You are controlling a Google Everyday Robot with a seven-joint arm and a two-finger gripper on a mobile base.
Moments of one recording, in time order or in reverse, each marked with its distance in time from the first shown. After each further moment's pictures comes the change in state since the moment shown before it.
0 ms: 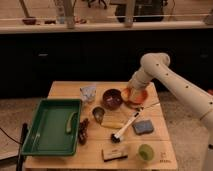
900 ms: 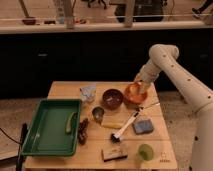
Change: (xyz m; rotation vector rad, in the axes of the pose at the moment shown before) arm 0.052 -0.030 -0.022 -0.041 0.040 -0.216
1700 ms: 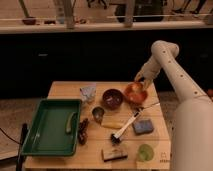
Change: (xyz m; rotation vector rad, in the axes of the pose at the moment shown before) arm 0.033 -0.019 0.013 -0.025 -0.052 -0.182
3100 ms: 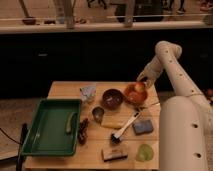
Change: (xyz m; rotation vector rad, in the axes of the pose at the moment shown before) arm 0.029 0.002 0.011 0.002 -0.031 -0.038
